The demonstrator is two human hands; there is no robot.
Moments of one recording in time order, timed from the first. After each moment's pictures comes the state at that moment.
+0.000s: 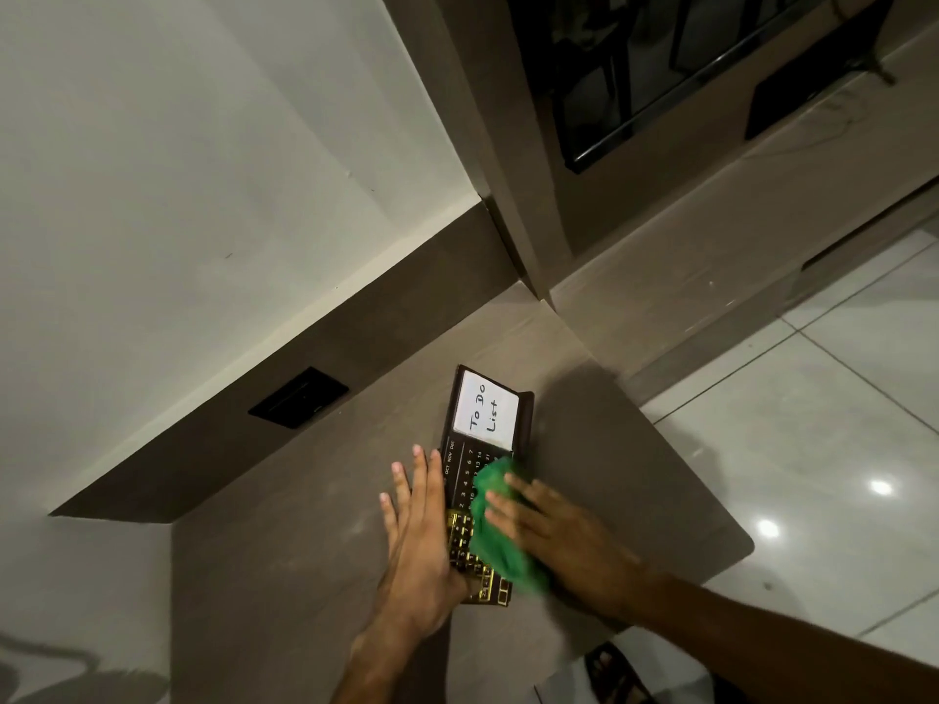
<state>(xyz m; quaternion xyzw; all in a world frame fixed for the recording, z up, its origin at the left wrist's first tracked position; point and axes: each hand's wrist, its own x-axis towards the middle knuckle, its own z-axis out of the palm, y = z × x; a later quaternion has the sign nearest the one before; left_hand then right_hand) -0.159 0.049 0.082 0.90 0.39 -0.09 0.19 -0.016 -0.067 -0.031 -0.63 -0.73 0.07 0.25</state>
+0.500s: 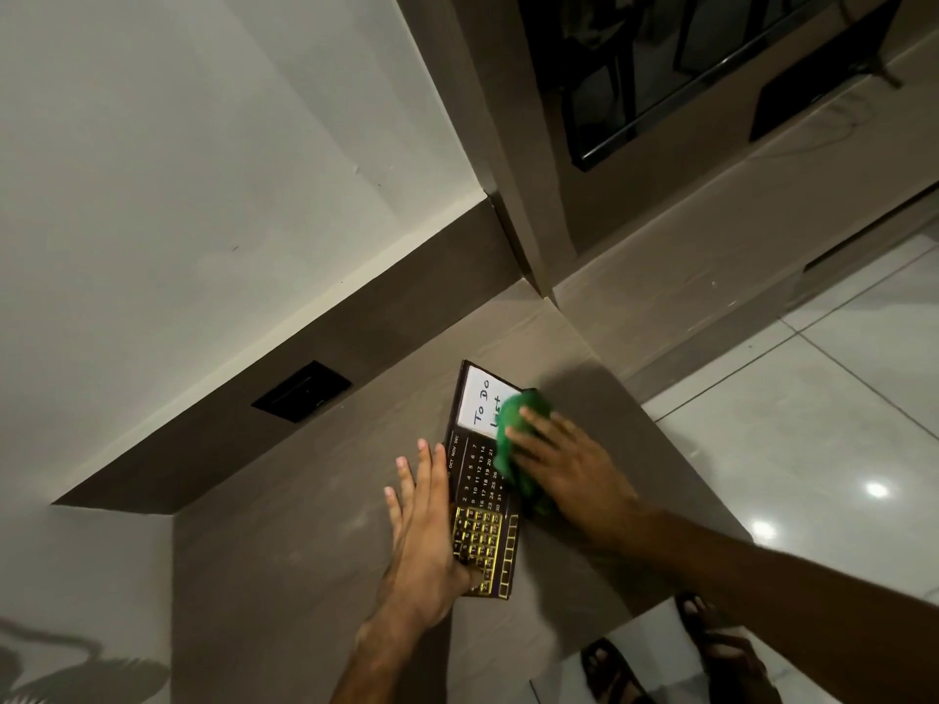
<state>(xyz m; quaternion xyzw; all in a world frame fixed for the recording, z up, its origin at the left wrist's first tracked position) -0.156 0.048 0.084 0.89 0.40 -0.09 0.21 0.028 -0.039 -0.003 -0.71 -0.68 0.04 0.20</state>
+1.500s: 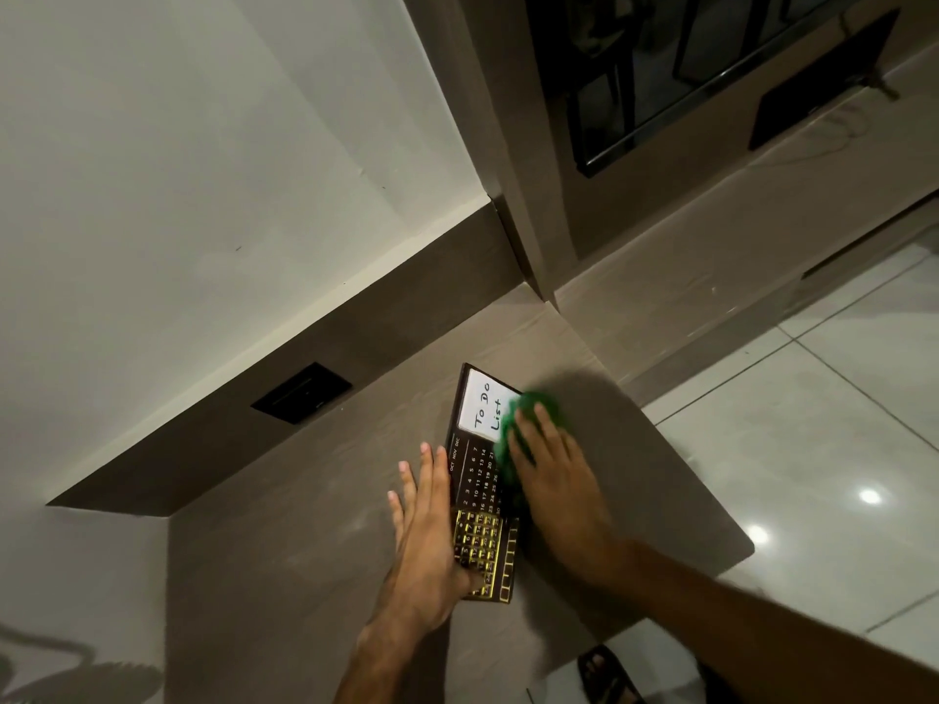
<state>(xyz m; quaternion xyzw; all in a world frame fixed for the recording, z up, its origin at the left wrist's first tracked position) -0.154 0.048 0.083 0.88 0.41 -0.07 0.22 -0.010 -0.028 0.000 -0.82 -0.54 0.09 0.19</state>
